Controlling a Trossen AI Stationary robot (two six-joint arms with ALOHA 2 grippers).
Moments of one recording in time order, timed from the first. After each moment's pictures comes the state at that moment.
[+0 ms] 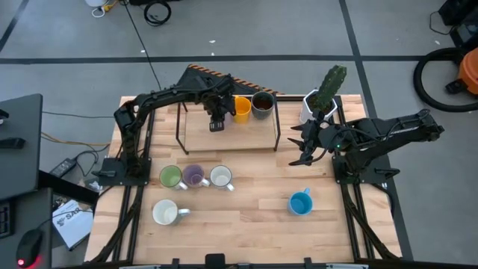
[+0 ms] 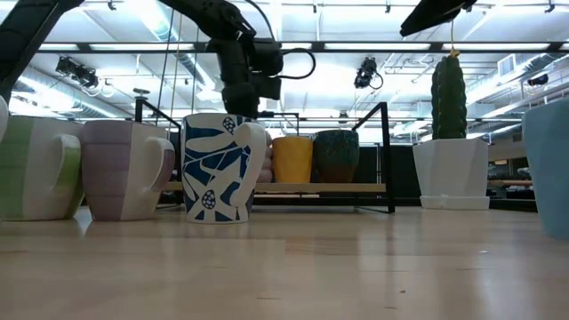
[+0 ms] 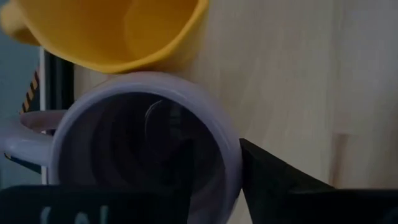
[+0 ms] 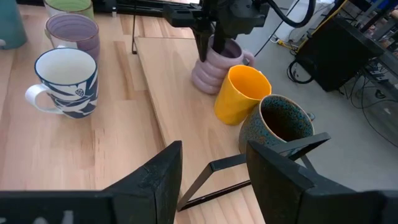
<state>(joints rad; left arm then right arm) 0.52 1.92 1.66 -1.00 0.05 0.47 0.21 0.95 1.02 -0.74 0.61 0.09</state>
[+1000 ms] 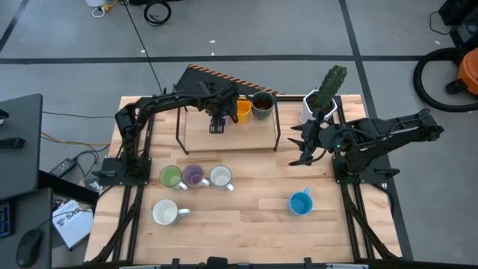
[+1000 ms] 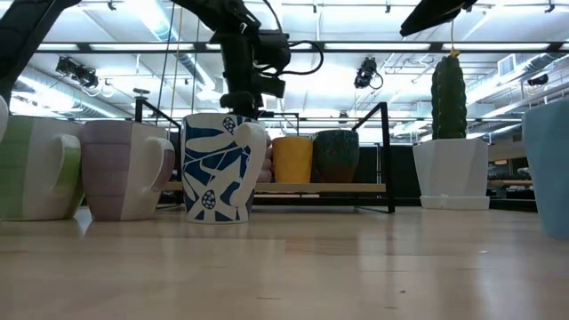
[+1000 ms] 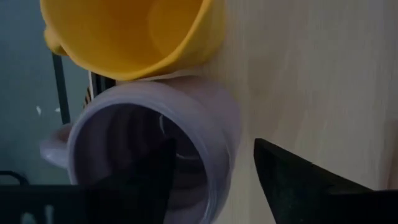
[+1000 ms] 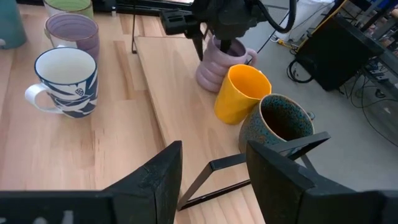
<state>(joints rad) 0.45 1.91 1.66 -1.00 -0.18 0.52 0.21 0.95 1.02 -0.74 0.61 0.10</state>
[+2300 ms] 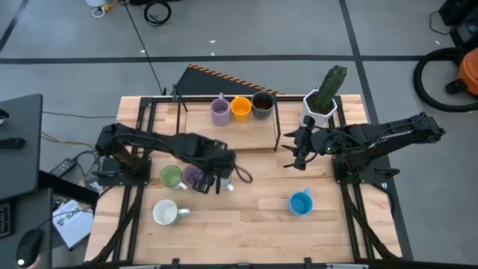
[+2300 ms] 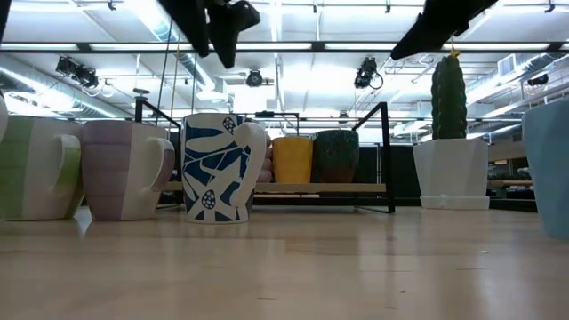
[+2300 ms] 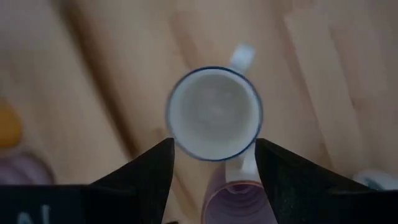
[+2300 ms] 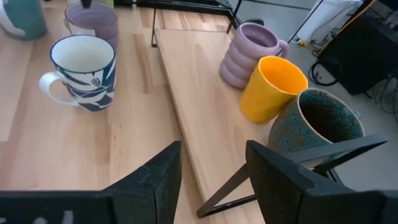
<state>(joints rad) -0.16 1.74 1.66 -1.22 -0.10 0.26 0.16 0.95 0.85 -0.52 0.49 0.05</state>
